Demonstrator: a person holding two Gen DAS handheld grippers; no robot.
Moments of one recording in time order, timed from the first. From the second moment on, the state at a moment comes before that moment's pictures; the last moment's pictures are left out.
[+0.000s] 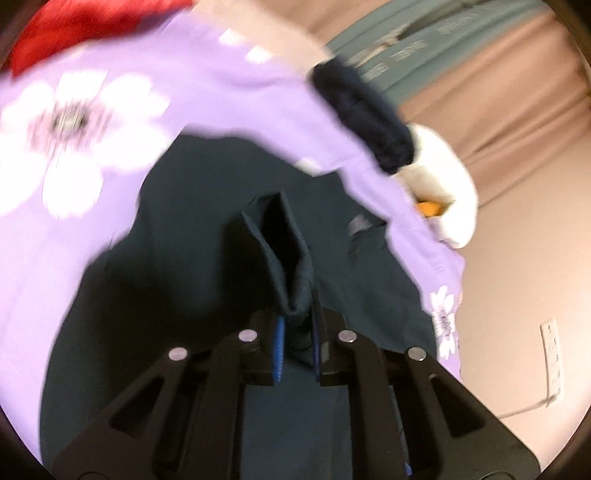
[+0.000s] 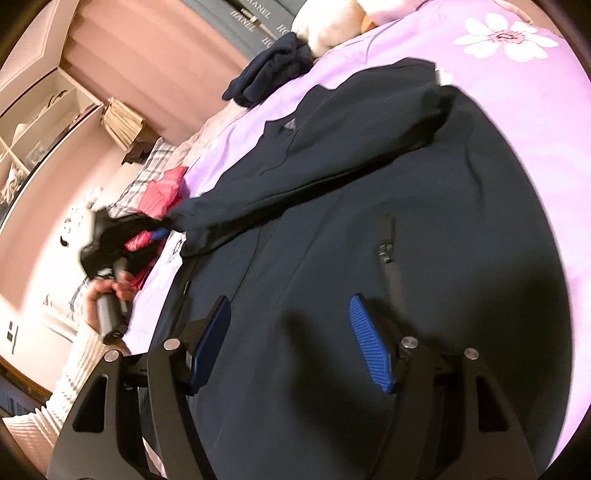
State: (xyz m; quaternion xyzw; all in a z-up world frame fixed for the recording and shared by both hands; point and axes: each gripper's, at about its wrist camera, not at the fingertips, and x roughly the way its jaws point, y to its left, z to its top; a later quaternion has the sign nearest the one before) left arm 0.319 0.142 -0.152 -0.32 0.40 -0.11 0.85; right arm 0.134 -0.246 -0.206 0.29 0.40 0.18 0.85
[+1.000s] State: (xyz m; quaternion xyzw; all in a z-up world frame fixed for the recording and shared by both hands) left arm 0.331 0.151 -0.218 -0.30 0.46 -0.09 0.83; right arm 0.254 -0.274 -0.214 -0.18 0.39 -0.06 0.90
